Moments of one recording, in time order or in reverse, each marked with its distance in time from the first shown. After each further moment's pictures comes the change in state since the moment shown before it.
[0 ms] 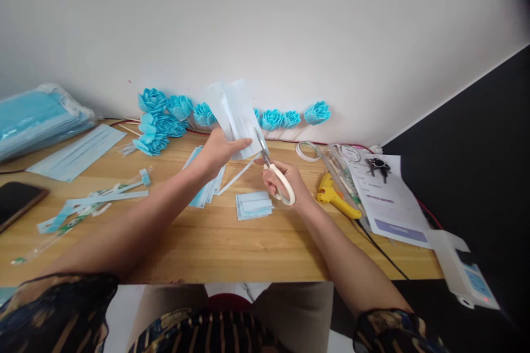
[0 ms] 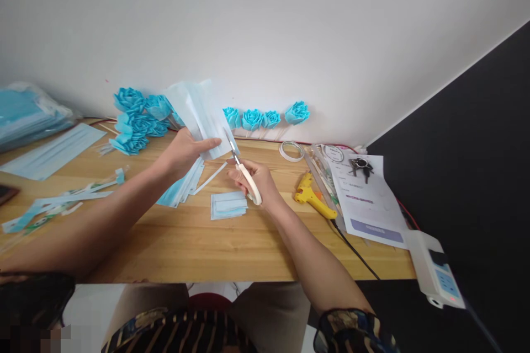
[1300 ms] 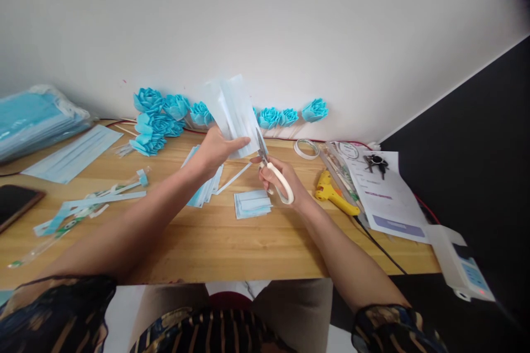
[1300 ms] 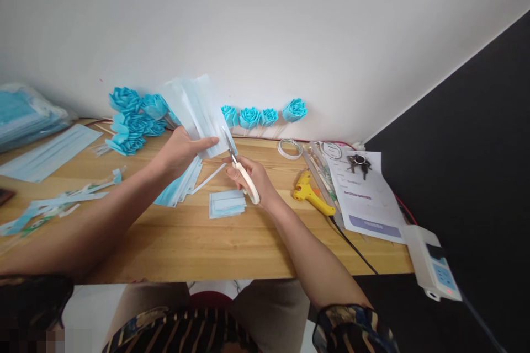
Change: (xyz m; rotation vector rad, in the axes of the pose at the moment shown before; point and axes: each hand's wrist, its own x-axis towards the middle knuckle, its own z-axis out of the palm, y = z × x) left_hand 0.001 0.000 0.000 0.044 -0.008 0.041; right_hand -0.001 0.000 -0.004 -0.114 -0.098 -0.076
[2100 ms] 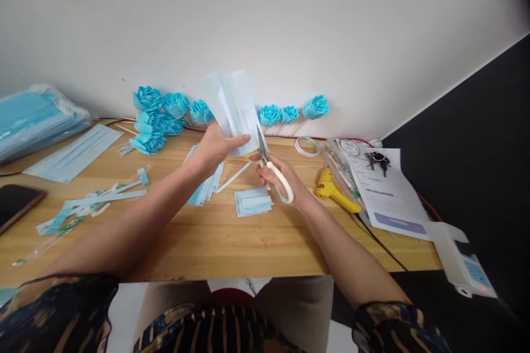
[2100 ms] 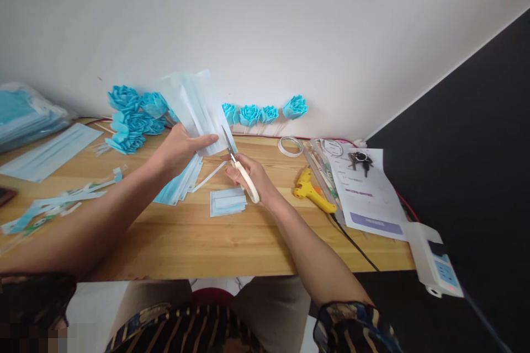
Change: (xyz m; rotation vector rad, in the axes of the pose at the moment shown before) left_hand -0.002 0.007 0.001 0.009 0.009 -0.020; right_hand 0.001 -0.002 -0.001 -0.033 -0.050 -0.043
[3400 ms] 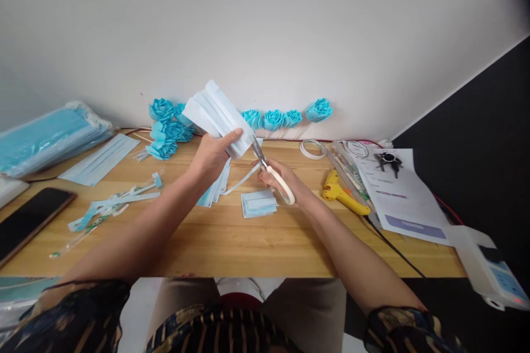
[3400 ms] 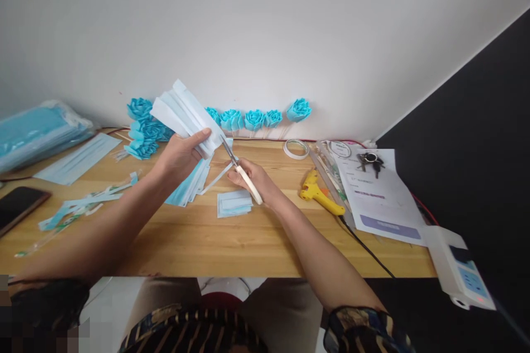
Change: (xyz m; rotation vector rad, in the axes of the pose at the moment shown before) left_hand -0.007 -0.002 -0.003 -0.330 0.141 0.017; right_hand 0.001 -0.001 0.003 -0.007 -0.033 0.028
